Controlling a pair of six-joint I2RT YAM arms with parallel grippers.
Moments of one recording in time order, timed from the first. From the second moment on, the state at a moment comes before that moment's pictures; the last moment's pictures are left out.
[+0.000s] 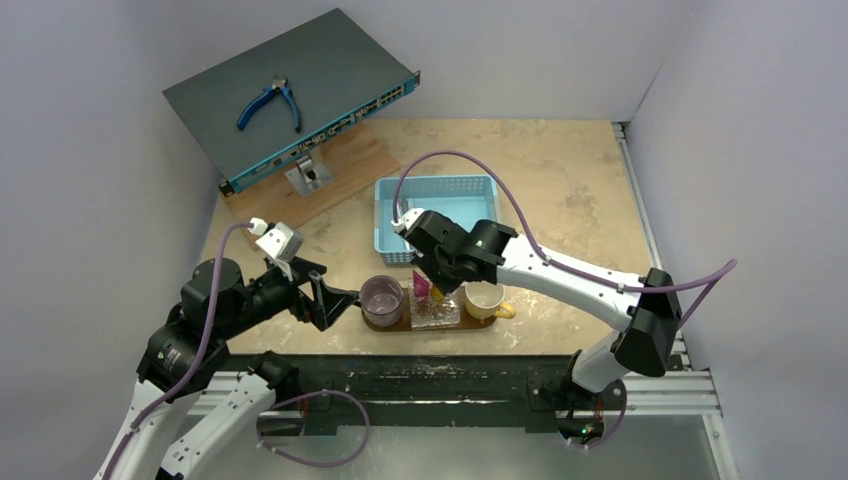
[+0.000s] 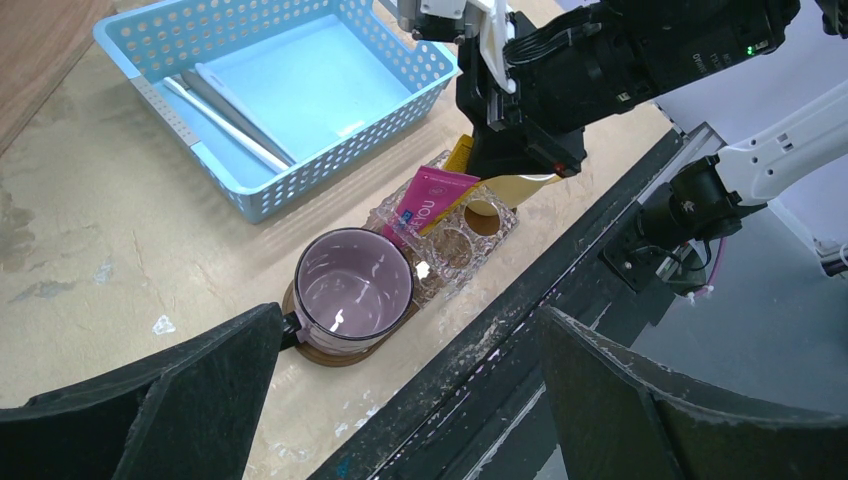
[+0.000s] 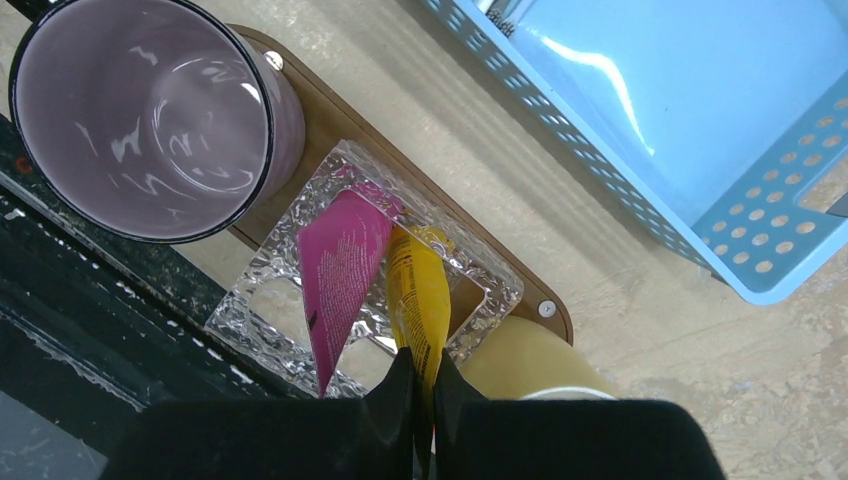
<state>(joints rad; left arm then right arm) -0.52 0.46 0.95 -0.79 0.30 -0.25 1.05 1.54 1.39 -0.95 0.22 0.21</state>
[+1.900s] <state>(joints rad) -0.52 0.46 0.94 -0.79 0.30 -0.25 1.05 1.55 1.53 -0.95 0.32 0.20</state>
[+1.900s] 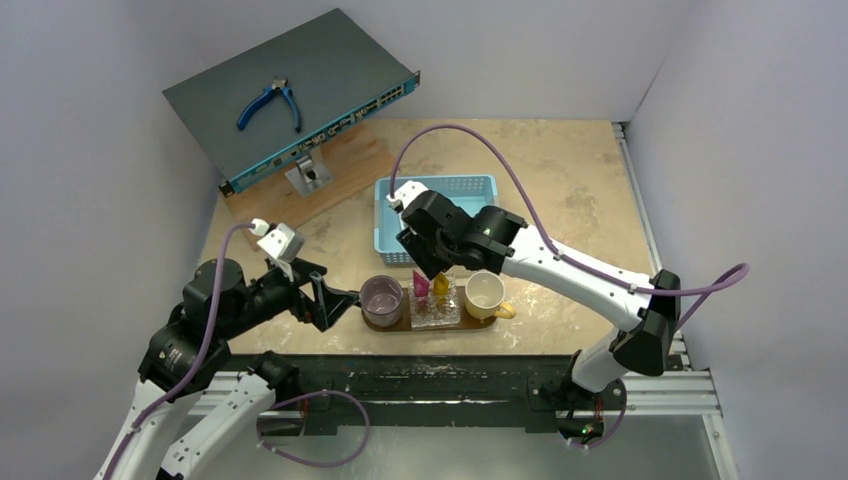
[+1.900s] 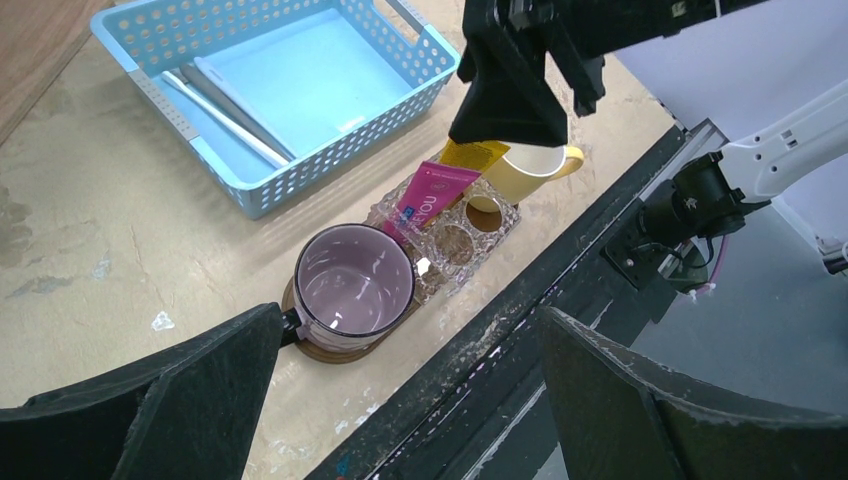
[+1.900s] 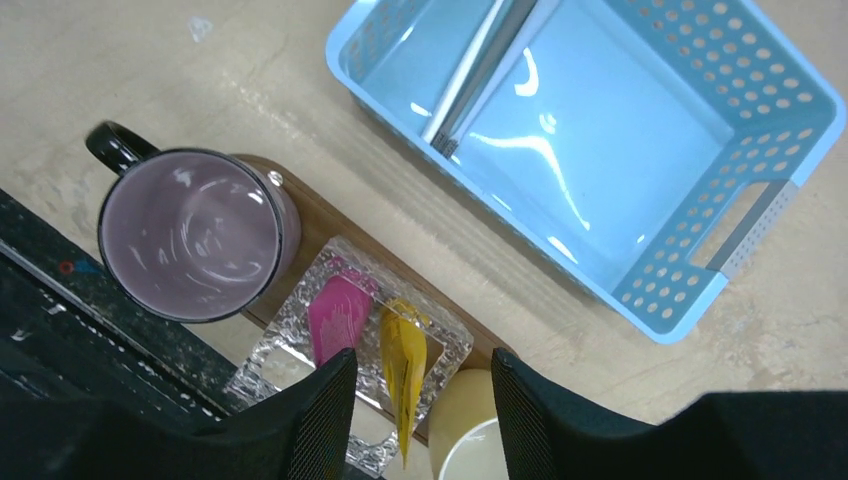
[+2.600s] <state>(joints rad) -0.52 0.47 0.94 -0.79 0.28 -0.25 0.82 1.82 1.70 -0.73 0.27 0.19</state>
